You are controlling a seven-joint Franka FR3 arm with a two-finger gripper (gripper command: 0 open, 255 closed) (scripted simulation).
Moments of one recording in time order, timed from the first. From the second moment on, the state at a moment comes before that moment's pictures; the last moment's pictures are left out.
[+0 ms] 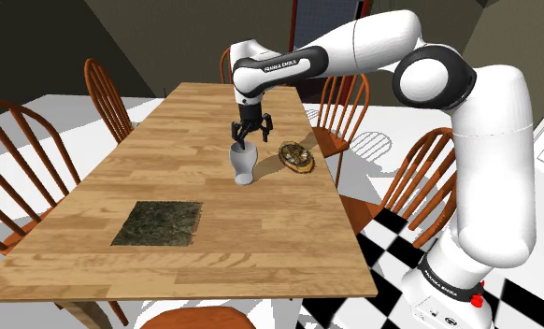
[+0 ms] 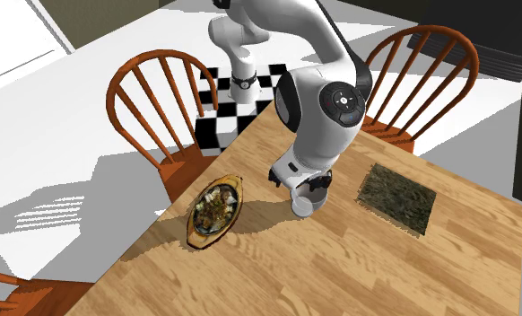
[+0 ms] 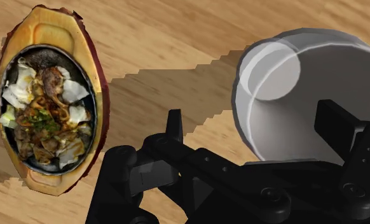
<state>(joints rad) 0.08 0.50 0.15 -1.44 -0.11 1.82 0.44</state>
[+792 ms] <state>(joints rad) 0.07 0.51 0.15 -1.49 -0.12 1.89 0.45</state>
